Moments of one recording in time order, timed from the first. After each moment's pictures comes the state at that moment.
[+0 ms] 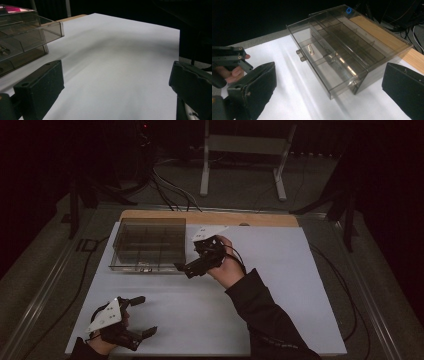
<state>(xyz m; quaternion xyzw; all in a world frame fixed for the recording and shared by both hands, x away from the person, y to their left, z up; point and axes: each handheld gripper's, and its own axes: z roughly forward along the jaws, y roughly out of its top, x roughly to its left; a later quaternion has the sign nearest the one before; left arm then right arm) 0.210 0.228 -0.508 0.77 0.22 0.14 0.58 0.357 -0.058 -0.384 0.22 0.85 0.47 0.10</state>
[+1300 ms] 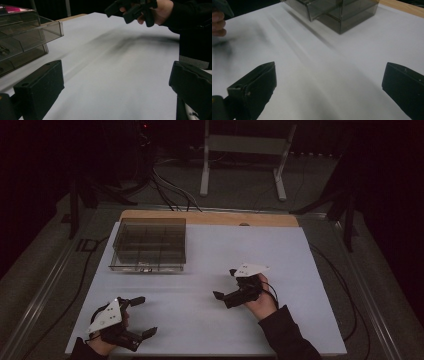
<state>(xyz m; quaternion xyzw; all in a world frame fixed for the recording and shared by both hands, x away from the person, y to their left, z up) 0.209 0.227 -0.508 0.77 0.22 0.14 0.58 0.316 -0.164 -0.481 0.28 0.83 0.47 0.10</state>
